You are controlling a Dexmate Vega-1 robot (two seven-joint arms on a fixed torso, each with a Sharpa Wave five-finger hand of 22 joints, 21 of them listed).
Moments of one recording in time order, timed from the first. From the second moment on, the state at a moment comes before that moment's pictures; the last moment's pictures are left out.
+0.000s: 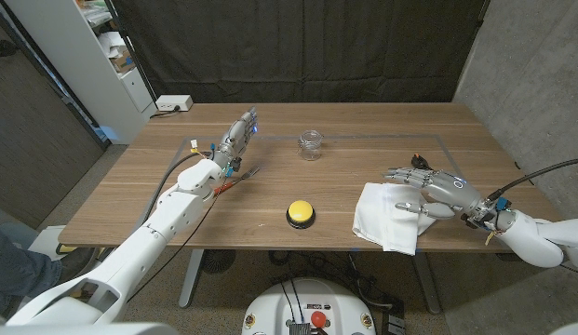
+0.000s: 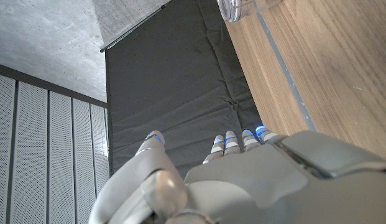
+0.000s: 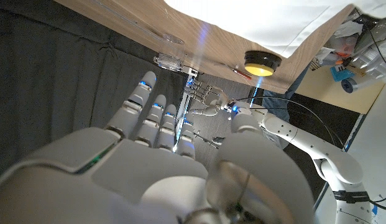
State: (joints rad) left arm 0.85 0.51 0.34 -1.47 -0.57 -0.10 -0.06; left_hand 0.28 0.05 0.27 -0.01 0.20 -0.09 0.09 0.18 0.17 -0.12 0.06 0.20 0.19 -0.17 0.07 0.19 0.18 -0.17 0.02 0.19 0.17; right arm -1.19 -1.21 -0.36 -1.45 -0.87 0.75 -0.90; right_hand 0.47 0.04 0.33 -0.15 0.25 0.22 -0.09 0.20 0.19 0.23 0.00 0.20 0.19 0.28 -0.02 0.22 0.20 0.50 0.04 0.19 0.17
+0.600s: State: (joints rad) left arm 0.83 0.50 0.34 -1.44 -0.57 -0.11 -0.08; left_hand 0.28 0.05 0.27 -0.01 0.20 -0.09 0.09 0.18 0.17 -0.12 0.06 0.20 0.19 -0.17 0.07 0.19 0.18 -0.17 0.02 0.19 0.17; right arm -1.21 -1.26 -0.41 -1.48 -0.84 0.67 -0.87; right_hand 0.48 0.03 0.33 -0.16 0.26 0.20 -0.10 0.19 0.19 0.19 0.00 0.19 0.20 0.24 0.01 0.21 0.20 0.48 0.07 0.19 0.17
